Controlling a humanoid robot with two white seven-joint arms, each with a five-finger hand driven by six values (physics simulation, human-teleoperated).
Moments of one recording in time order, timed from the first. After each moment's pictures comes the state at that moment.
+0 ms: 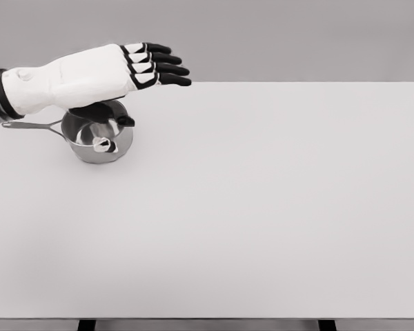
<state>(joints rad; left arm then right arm) -0.89 0.90 -0.80 -1.73 -0.15 -0.61 -0.25 0.02 0.00 -0.15 -0.06 -0.22 0.14 -0.24</state>
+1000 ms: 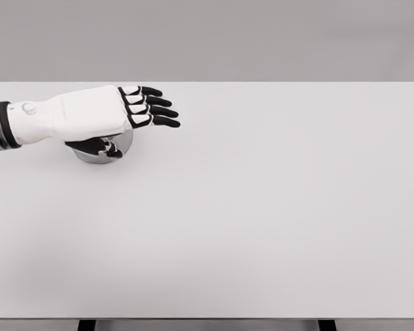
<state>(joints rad) -0.84 1.00 -0.86 -1.76 -0.19 -0.61 -0.25 0.02 0.00 -0.15 -0.06 -0.22 0.14 -0.24</state>
